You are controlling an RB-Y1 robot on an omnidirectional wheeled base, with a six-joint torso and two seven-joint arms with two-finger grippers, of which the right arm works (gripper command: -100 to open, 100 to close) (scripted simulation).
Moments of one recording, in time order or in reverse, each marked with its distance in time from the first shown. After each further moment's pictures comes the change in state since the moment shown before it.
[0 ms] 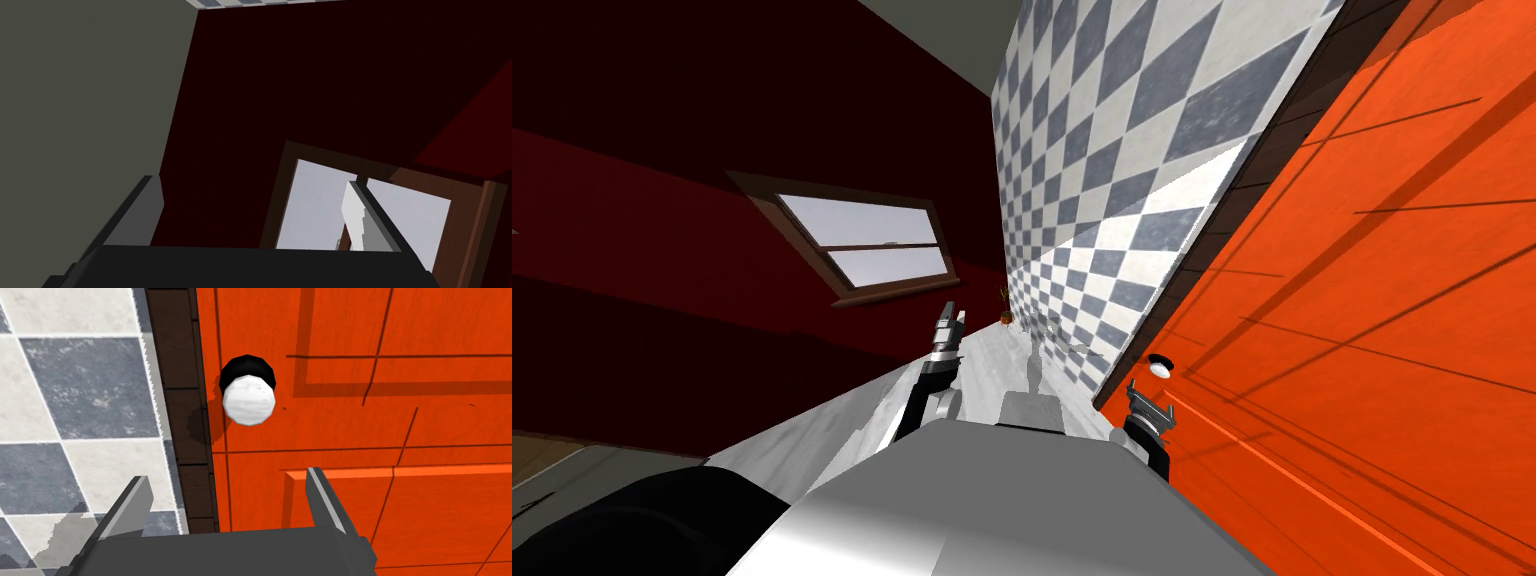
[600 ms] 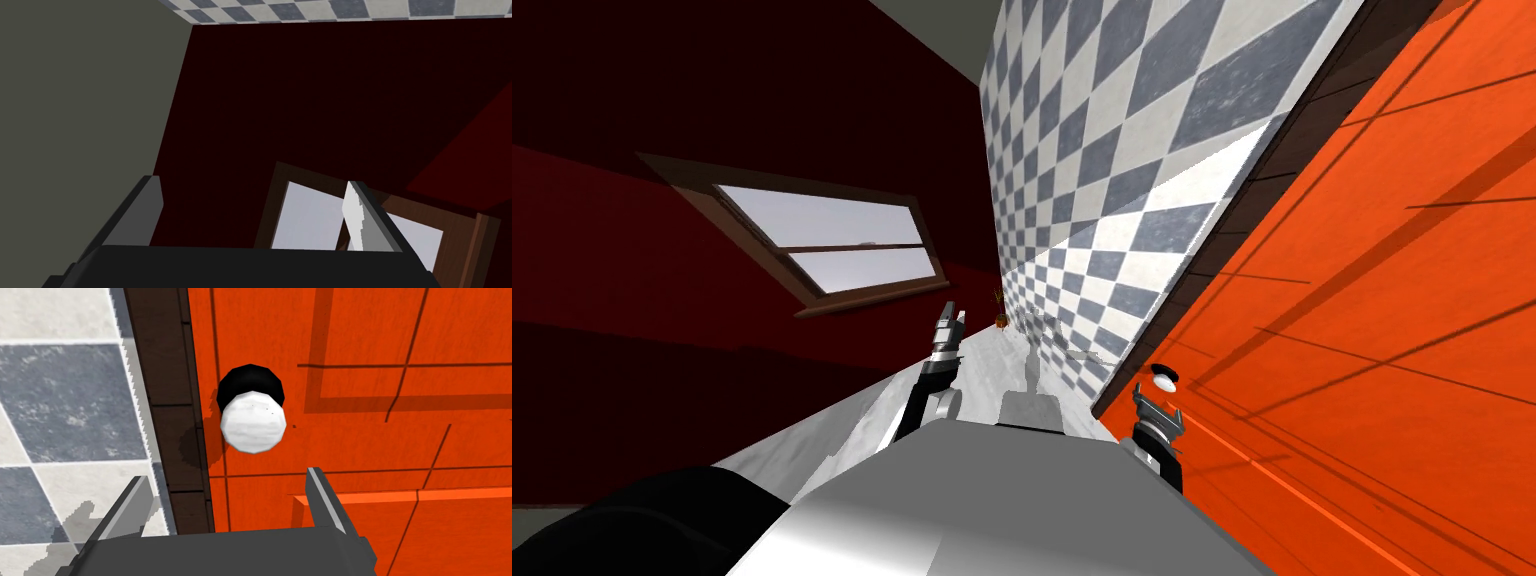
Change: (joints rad) arm 0.014 -0.061 0.036 0.053 0.014 -0.012 -0.099
